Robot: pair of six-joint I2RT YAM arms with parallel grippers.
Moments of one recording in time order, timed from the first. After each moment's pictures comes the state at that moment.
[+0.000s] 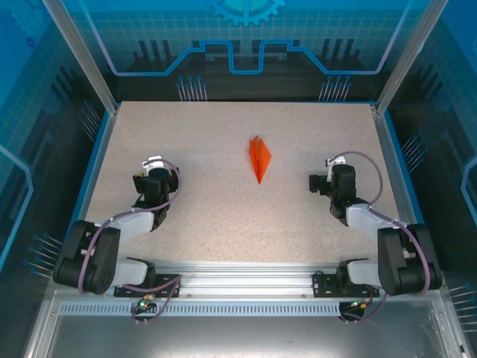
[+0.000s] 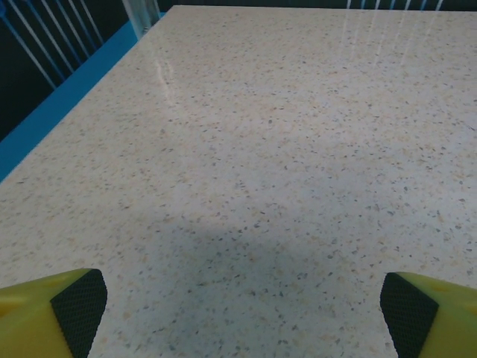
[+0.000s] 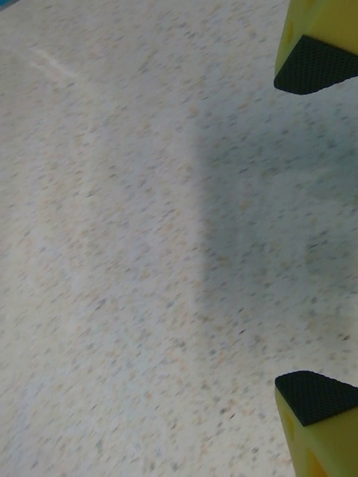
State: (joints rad) left arm -0.16 1.34 0.39 0.48 -0.49 -0.15; right arm 0.10 1.31 0.44 0.27 0.17 0.00
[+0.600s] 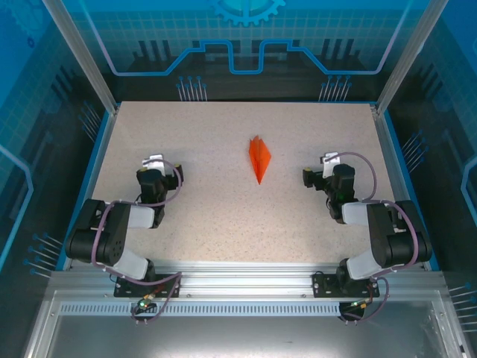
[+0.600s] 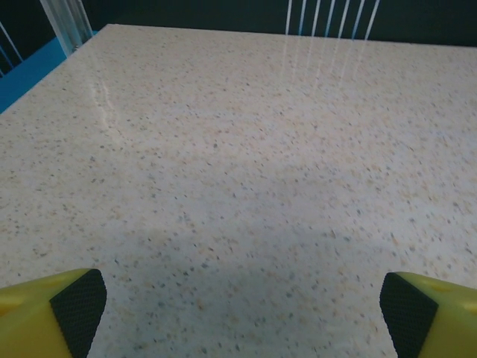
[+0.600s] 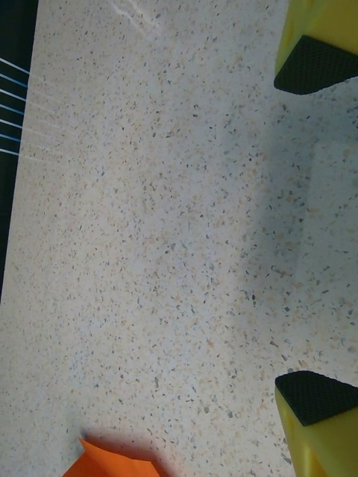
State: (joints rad) left arm -0.05 1.52 0.37 0.79 -0.24 -0.11; right arm 0.07 1.50 0.41 0.64 0.01 -0.07
